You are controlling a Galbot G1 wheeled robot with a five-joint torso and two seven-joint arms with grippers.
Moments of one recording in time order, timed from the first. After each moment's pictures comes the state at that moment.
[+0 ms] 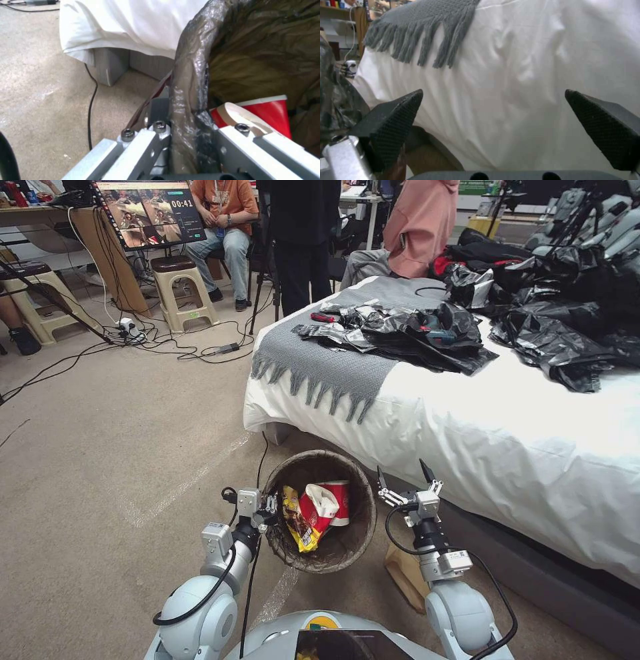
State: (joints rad) left arm 1.67 -1.37 -0.35 -2.29 -0.28 0.39 -0.06; right arm -1.63 1.40 0.52 1.99 0.06 0.35 -0.03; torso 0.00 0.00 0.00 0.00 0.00
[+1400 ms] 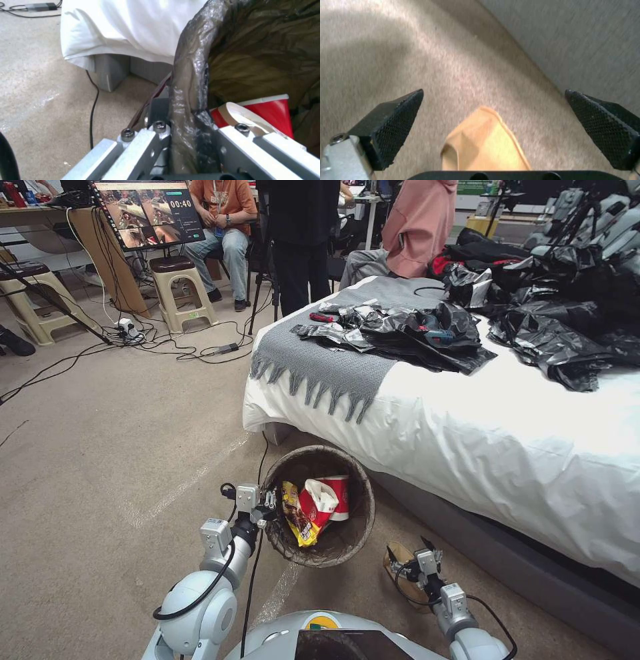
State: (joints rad) left arm 1.65 -1.37 -0.36 -2.28 -0.28 0.39 -0.05; right arm -1.70 1.33 0.59 1.69 0.02 0.07 -0.15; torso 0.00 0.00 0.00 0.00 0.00
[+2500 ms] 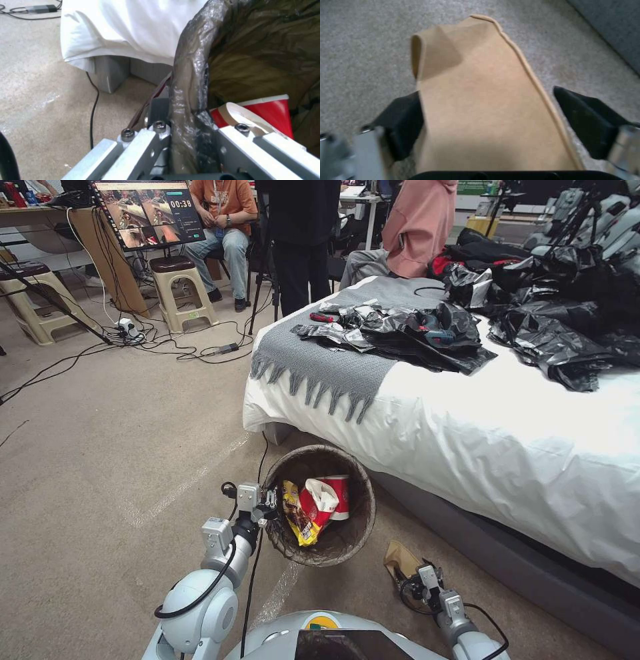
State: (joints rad) left arm 1.64 -1.37 -0.36 -2.28 -0.28 0.39 -0.06; right arm -1.62 1.31 0.59 1.48 -0.01 0.00 -0.18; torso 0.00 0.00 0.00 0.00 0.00
